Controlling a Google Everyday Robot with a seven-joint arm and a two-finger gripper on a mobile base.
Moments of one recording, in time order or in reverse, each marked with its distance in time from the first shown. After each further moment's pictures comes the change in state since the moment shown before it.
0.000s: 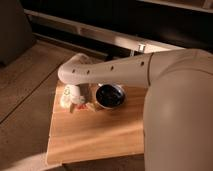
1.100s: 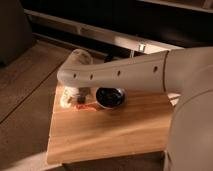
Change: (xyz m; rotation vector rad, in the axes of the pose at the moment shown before) arm -0.038 0.014 -0.065 -0.047 -0.383 -0.242
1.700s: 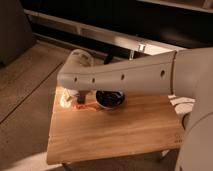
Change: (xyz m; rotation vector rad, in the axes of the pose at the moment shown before) arm -0.005 -0.004 -0.002 0.005 -0.014 -0.033
